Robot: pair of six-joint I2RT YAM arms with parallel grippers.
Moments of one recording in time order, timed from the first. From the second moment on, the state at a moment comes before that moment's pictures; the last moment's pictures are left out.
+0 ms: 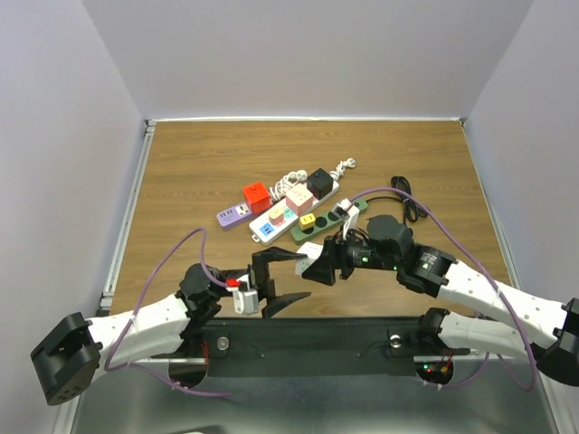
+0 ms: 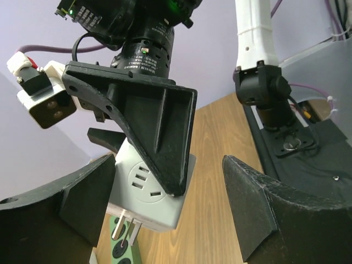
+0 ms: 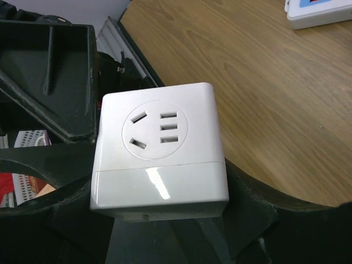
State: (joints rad) left arm -0.94 0.80 0.14 1.04 0.67 0.33; right arm 0.95 0.94 0.73 -0.18 -0.33 0.64
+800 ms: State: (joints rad) left arm -1.07 0.96 0.28 0.89 0.43 0.46; right arm 0.92 0.96 0.80 -0.37 -0.35 0.61
